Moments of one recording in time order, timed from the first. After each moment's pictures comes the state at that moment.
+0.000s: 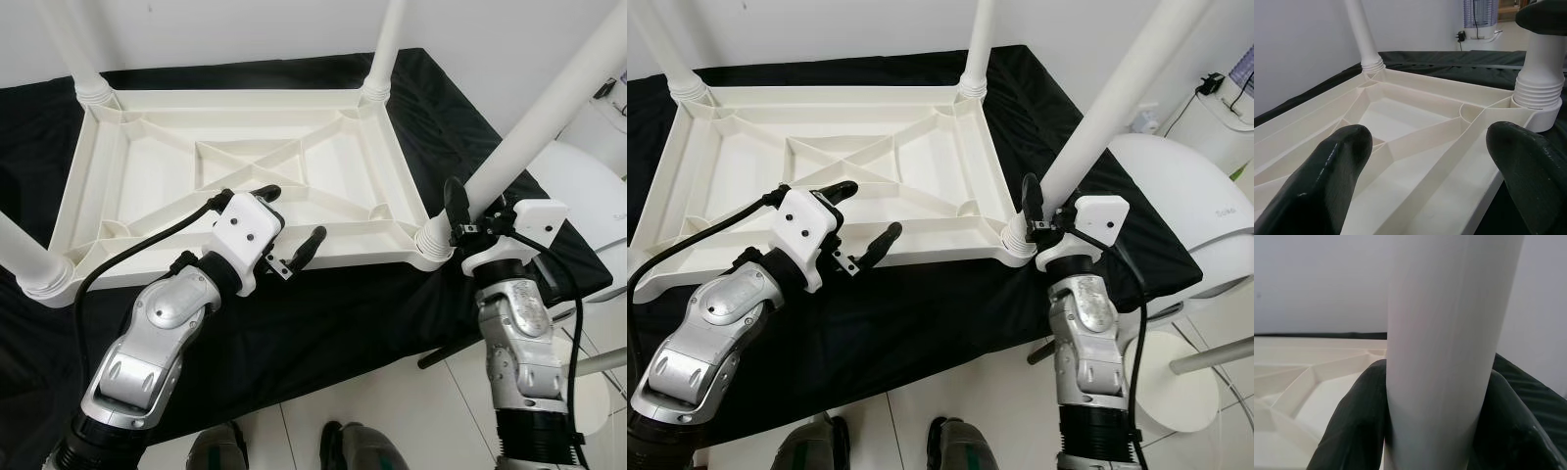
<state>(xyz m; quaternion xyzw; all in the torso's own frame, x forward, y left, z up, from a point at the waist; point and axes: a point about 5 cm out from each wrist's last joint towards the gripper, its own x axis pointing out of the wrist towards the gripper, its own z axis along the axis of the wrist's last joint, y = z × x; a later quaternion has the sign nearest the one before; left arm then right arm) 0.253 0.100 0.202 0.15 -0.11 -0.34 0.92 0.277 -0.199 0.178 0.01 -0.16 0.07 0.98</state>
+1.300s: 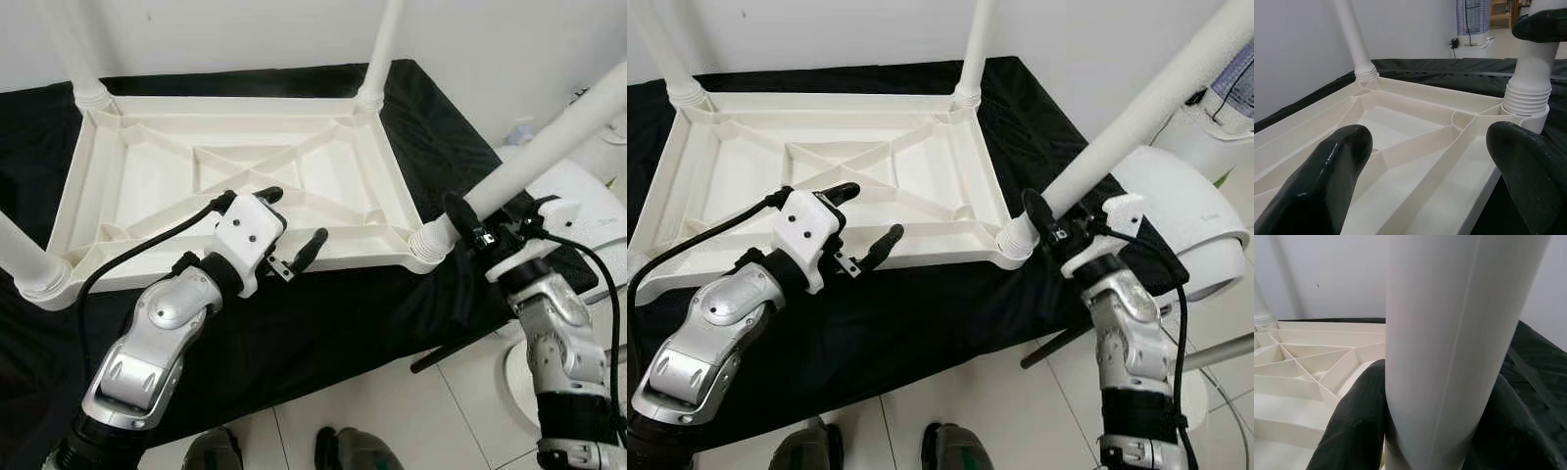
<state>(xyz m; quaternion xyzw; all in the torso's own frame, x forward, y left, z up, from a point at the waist) 0.253 0.099 0.201 0.15 -0.11 -0.34 0.92 0.295 -0.223 0.174 0.05 -0.10 0.20 0.97</state>
